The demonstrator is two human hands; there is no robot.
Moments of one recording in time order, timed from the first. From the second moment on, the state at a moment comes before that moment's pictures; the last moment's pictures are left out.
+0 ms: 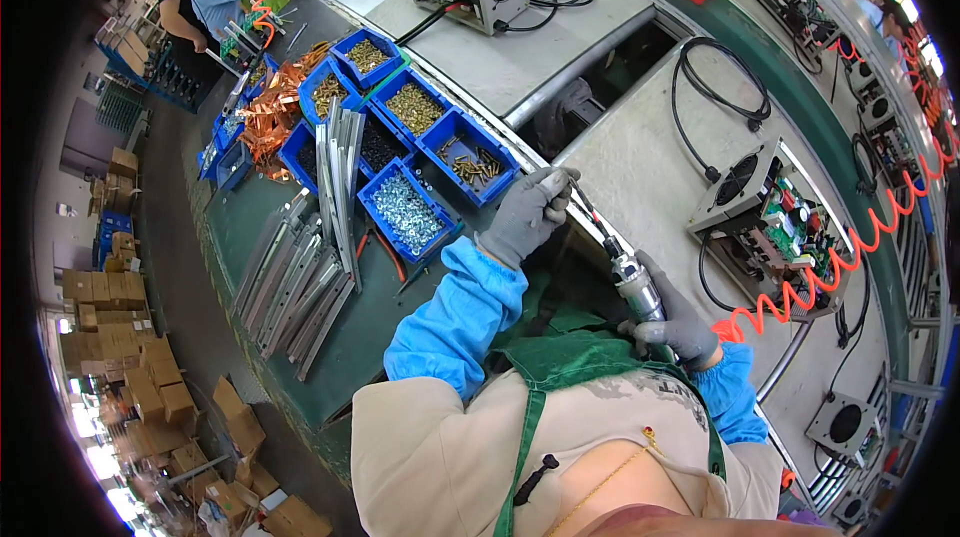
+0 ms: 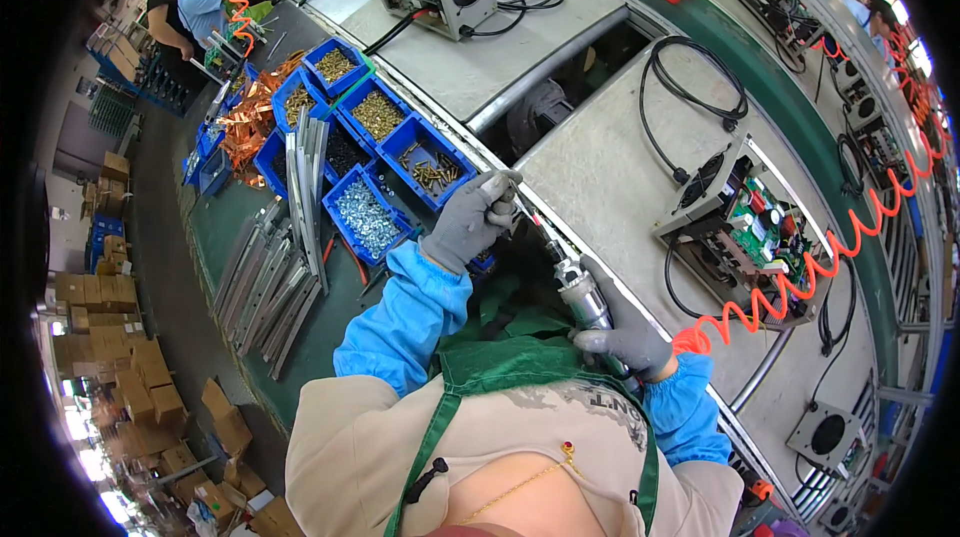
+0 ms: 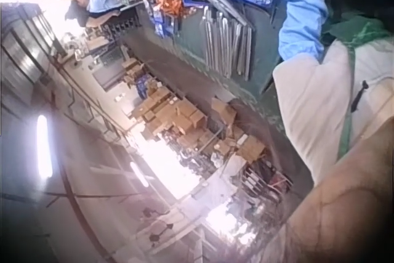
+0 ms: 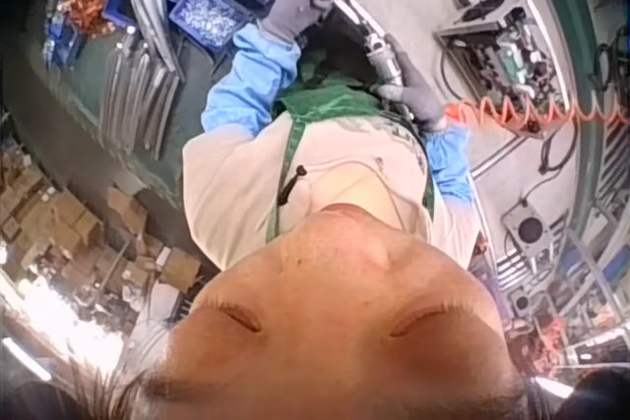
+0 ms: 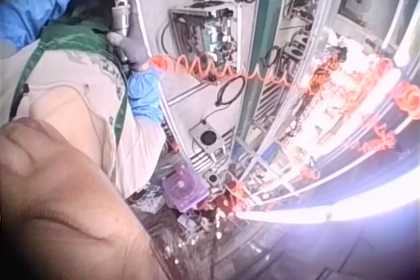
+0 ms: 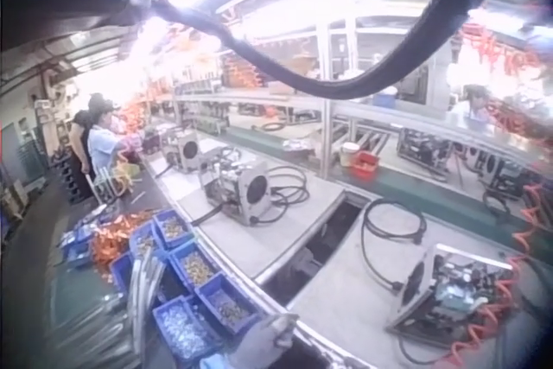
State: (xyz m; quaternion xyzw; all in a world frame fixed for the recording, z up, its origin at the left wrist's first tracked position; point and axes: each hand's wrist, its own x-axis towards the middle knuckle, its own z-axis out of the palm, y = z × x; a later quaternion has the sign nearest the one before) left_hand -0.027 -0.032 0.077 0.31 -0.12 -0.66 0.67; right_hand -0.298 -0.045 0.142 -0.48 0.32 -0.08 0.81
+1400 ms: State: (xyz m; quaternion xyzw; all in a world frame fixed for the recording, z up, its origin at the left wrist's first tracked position) left_hand 0.249 0.130 0.049 0.99 -0.14 -0.01 0.09; right_hand -0.262 -0.057 0.141 -0.42 0.35 -0.04 0.83
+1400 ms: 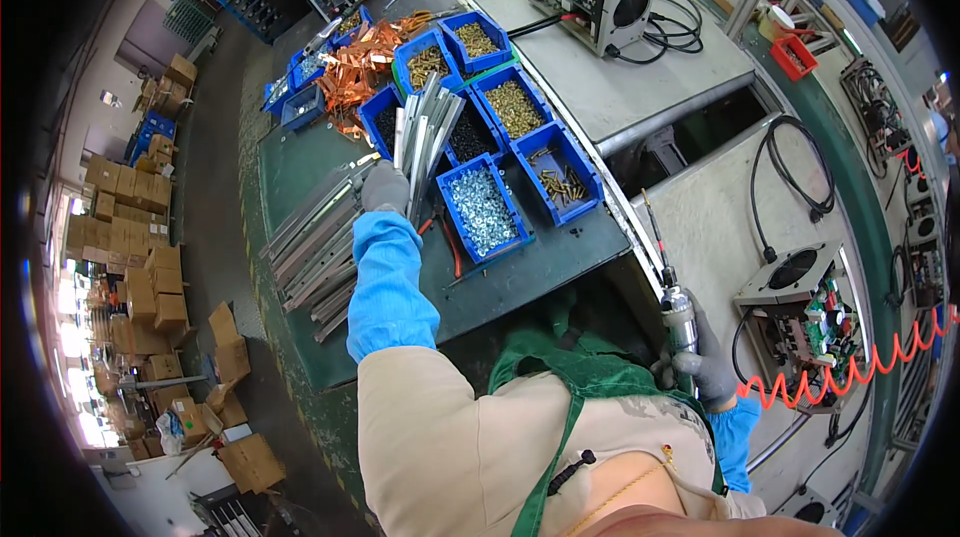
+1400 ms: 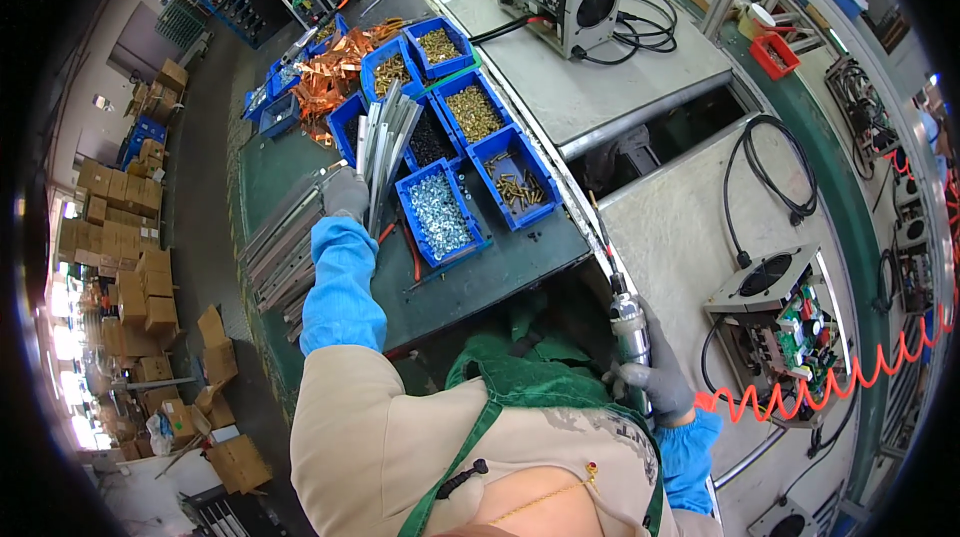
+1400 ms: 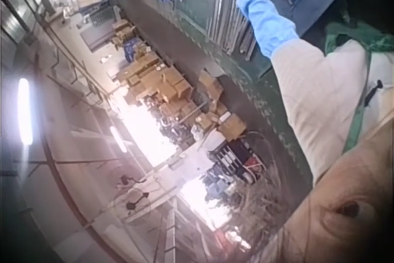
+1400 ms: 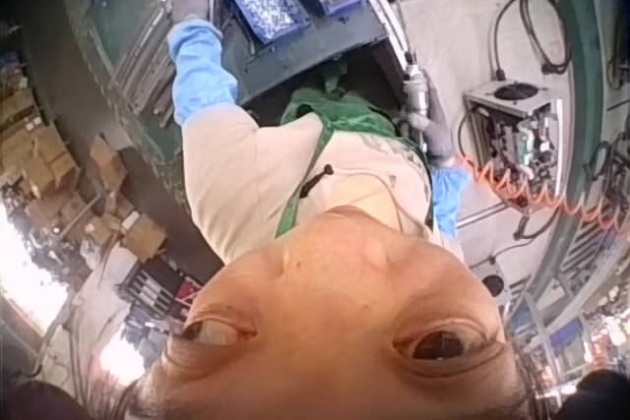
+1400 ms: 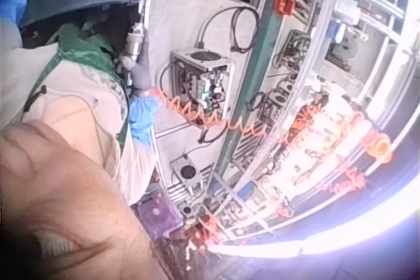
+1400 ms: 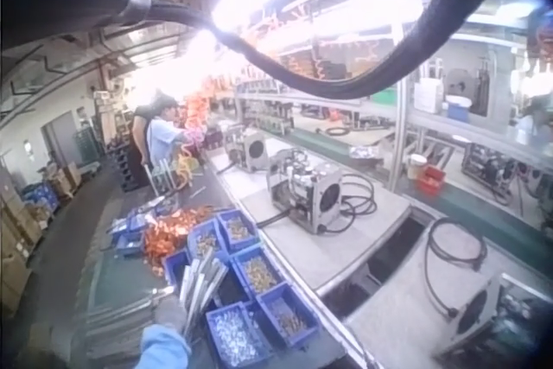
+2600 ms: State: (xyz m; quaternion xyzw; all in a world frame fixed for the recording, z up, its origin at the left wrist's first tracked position) left_hand -0.109 -0.087 -0.026 0.63 -0.18 -0.49 0.57; right_hand -0.463 0.071 0.155 -0.25 0.49 -0.49 0.67
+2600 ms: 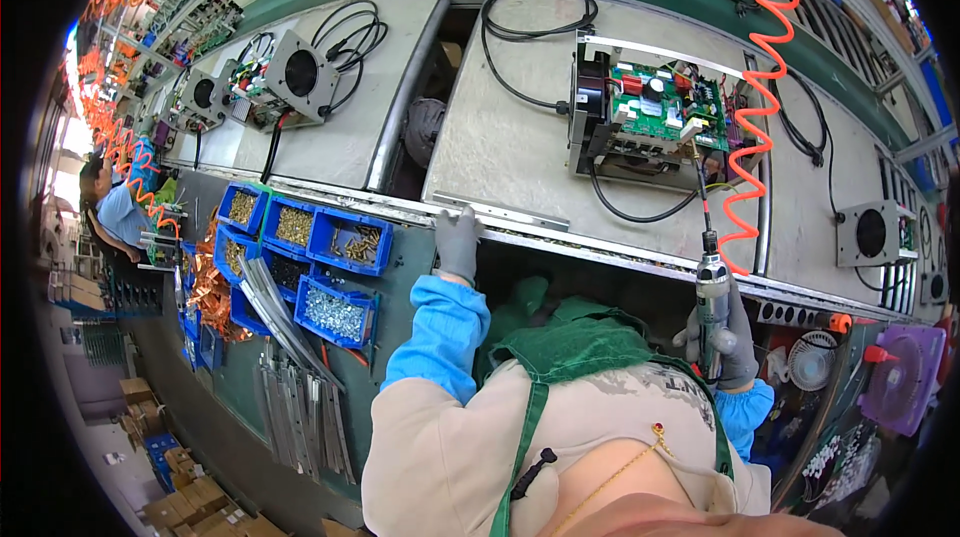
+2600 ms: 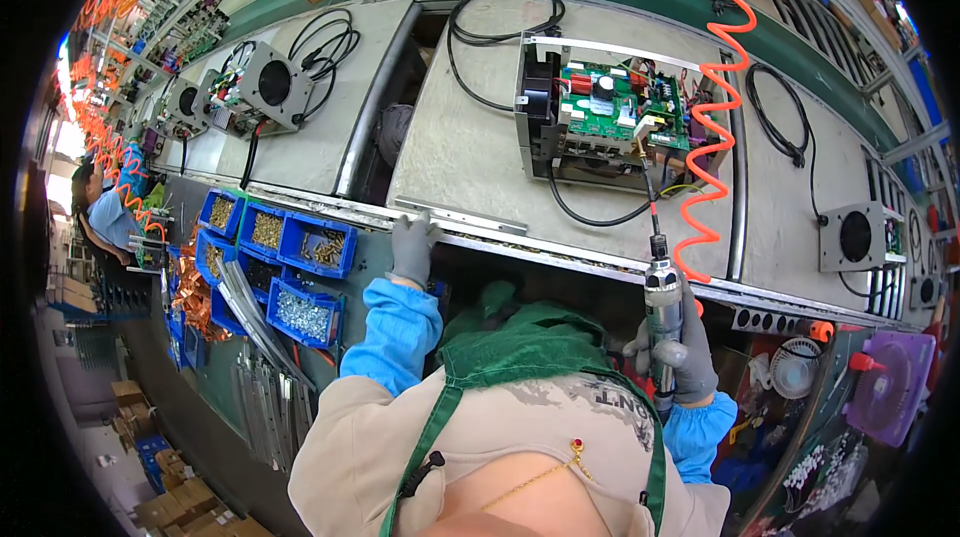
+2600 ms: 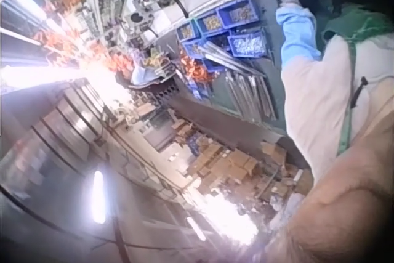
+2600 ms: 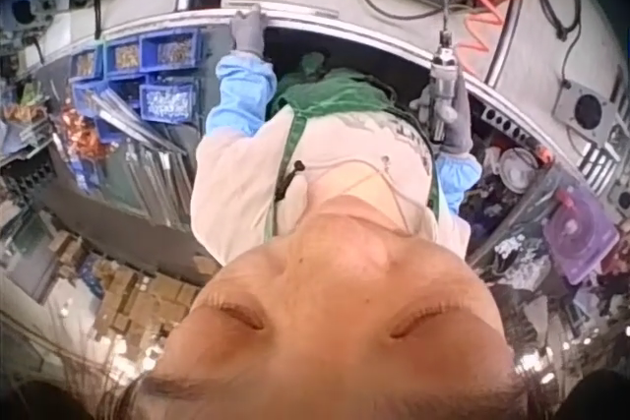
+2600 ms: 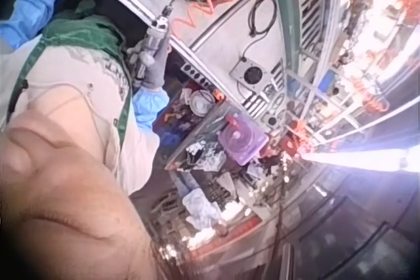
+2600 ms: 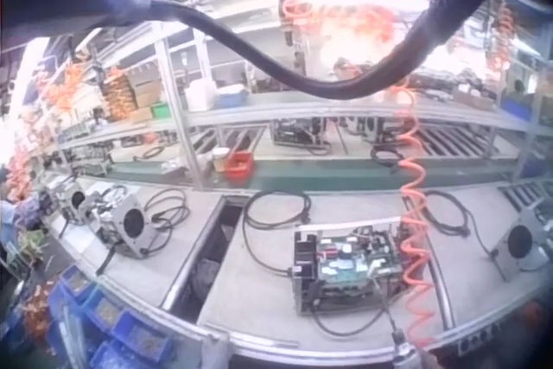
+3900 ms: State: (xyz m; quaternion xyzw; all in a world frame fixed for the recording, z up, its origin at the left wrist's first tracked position) left_hand -0.344 -0.165 0.202 0.22 -0.92 -0.15 0.28; right_hand -0.478 0.211 0.258 -0.08 0.51 -0.75 0.41
